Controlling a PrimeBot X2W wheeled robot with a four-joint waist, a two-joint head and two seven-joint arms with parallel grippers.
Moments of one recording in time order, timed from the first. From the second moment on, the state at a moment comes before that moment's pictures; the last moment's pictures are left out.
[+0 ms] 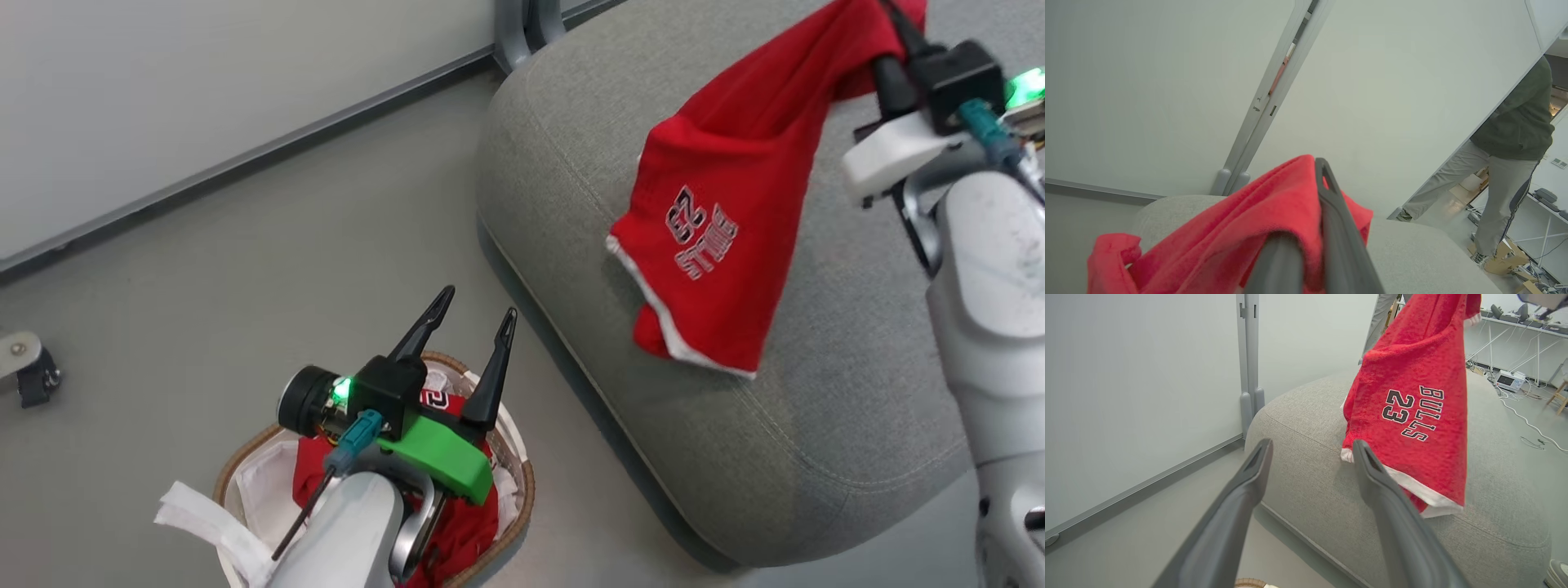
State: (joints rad) left arm -0.33 0.05 -0.47 0.37 -0.24 -0.13 -0.26; right arm -0.85 -0.18 0.01 0.57 -0.24 0.13 -0.26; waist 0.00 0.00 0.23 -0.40
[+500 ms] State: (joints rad) left arm -0.45 0.08 -0.51 0.29 -0.23 -0.13 -0.26; right arm -1.28 -0.34 -0.17 0.63 -0.30 0.13 -0.26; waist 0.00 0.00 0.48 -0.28
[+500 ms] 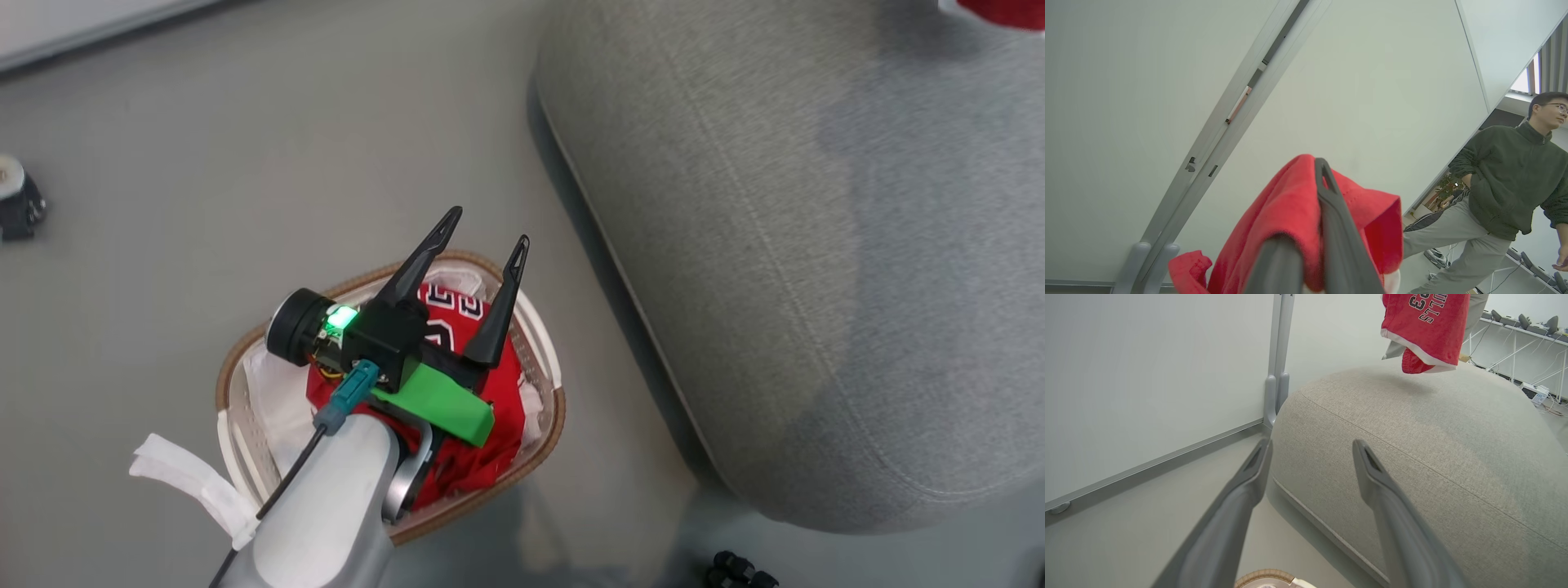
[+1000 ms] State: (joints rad) left arm -0.46 0.12 -0.47 0.27 -0.21 -0.13 -0.26; right arm -1.02 -0.26 -0.34 0.75 -0.35 0.13 -0.26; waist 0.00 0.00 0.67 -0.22
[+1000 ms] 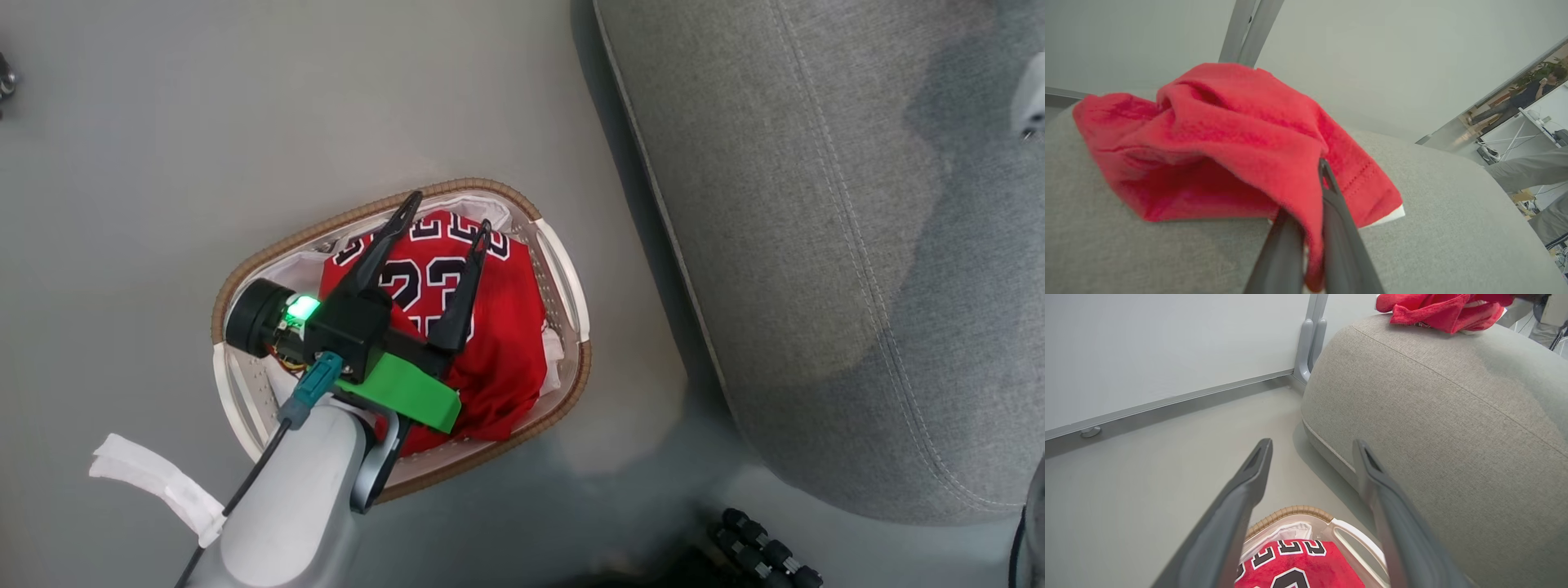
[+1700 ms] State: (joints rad) left arm -0.41 0.13 -0.39 0.27 -0.22 -0.13 -0.26; right arm -0.70 -0.21 -0.26 0.59 -0.27 0.13 -0.26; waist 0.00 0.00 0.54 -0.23
